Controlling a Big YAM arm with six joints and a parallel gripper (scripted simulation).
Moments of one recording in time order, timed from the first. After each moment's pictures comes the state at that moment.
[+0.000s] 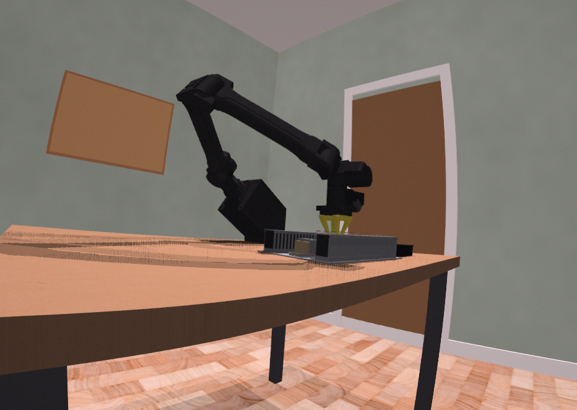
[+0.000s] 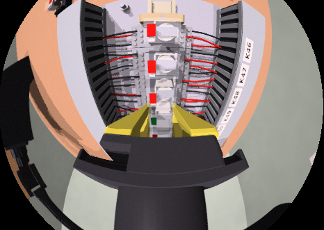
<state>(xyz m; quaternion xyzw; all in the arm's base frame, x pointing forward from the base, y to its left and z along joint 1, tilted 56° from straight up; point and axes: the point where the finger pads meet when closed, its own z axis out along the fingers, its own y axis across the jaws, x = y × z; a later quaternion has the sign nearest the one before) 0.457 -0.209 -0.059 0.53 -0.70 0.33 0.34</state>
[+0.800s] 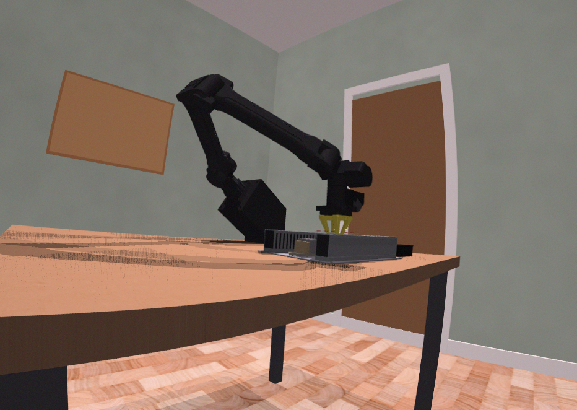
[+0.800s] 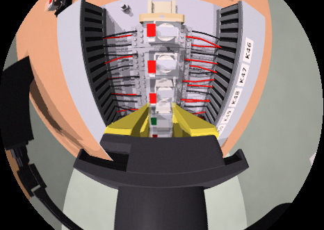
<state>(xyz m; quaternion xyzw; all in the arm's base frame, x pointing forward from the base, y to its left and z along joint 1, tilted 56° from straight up) 0.457 -0.209 -0.059 0.53 -0.71 0.33 0.34</state>
